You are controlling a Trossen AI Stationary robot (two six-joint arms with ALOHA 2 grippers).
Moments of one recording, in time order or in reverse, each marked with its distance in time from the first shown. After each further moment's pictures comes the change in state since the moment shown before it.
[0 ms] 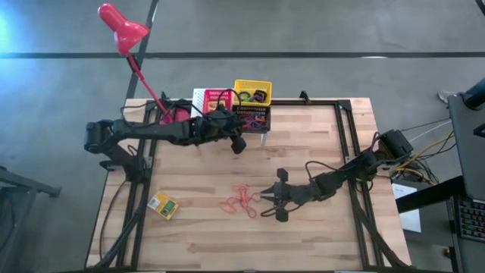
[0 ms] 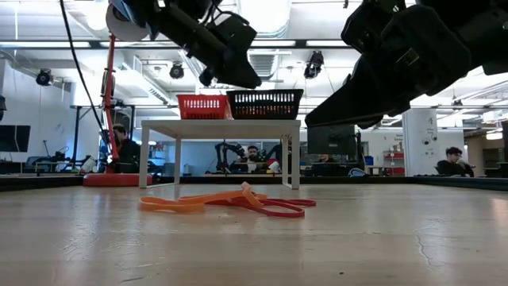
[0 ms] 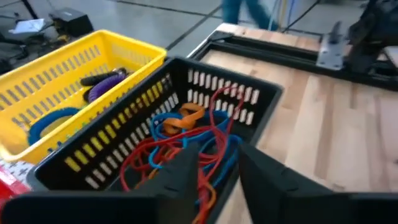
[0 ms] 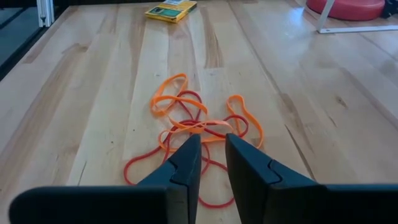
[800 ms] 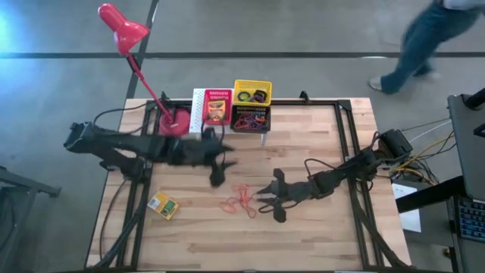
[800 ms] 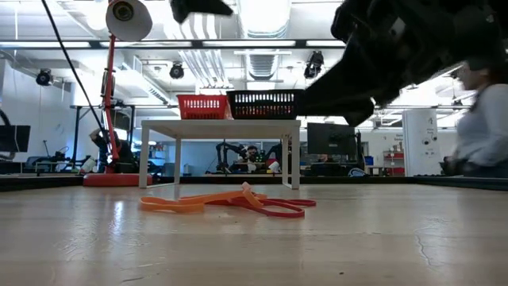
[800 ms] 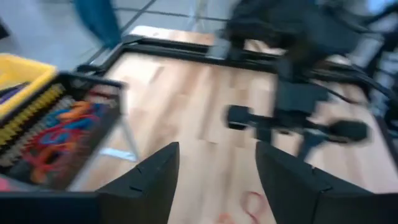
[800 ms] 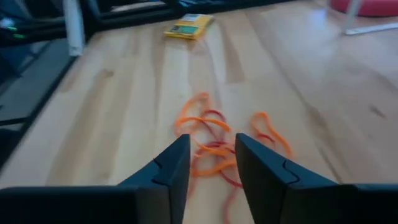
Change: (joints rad) left arm -0.388 -0.218 0.137 -0.420 -0.084 -0.136; right arm -0.026 0.000 0.037 0.020 -0.099 0.065
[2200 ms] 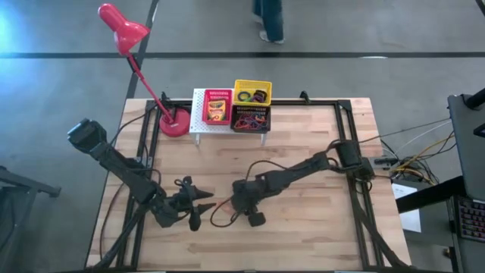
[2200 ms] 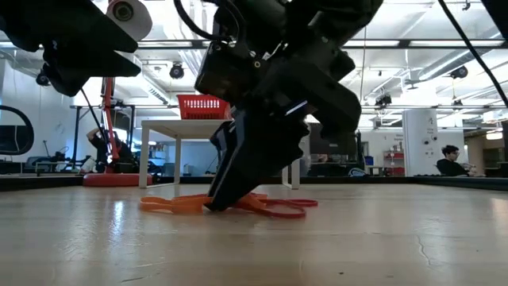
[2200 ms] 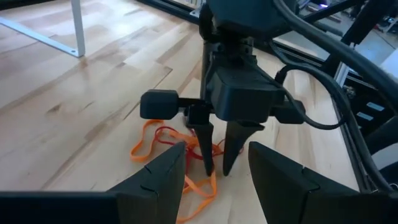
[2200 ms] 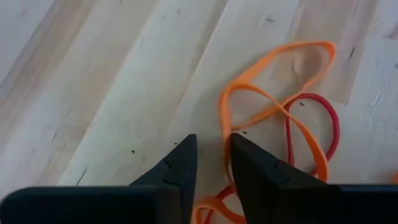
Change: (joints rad) left arm -0.558 0.021 -0.601 0.536 -0.483 -0.575; right arm -0.171 0.504 0.752 -0.765 -0.566 -0.422
